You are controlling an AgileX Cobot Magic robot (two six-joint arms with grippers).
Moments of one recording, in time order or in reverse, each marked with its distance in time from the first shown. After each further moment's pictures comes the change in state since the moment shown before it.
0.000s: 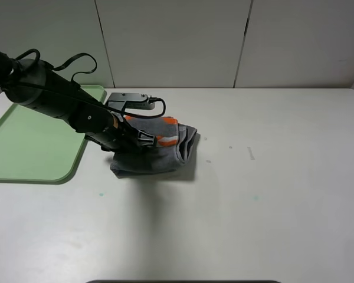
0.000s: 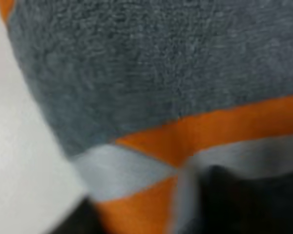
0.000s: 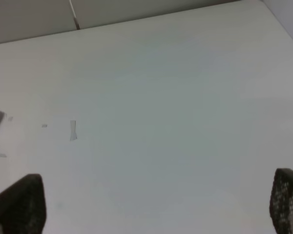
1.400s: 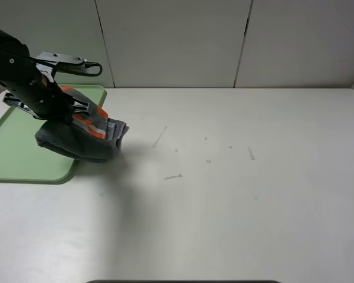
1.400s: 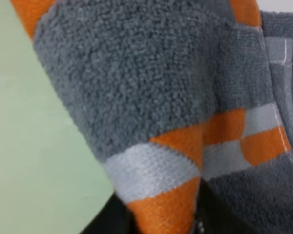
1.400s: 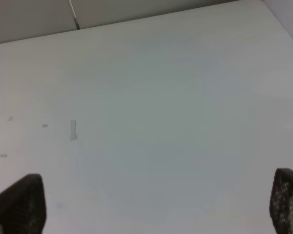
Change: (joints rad) left arm 0.283 -0.292 0.000 0.148 0.378 0.104; right arm 0.000 0.000 0.000 0.000 0.000 0.002
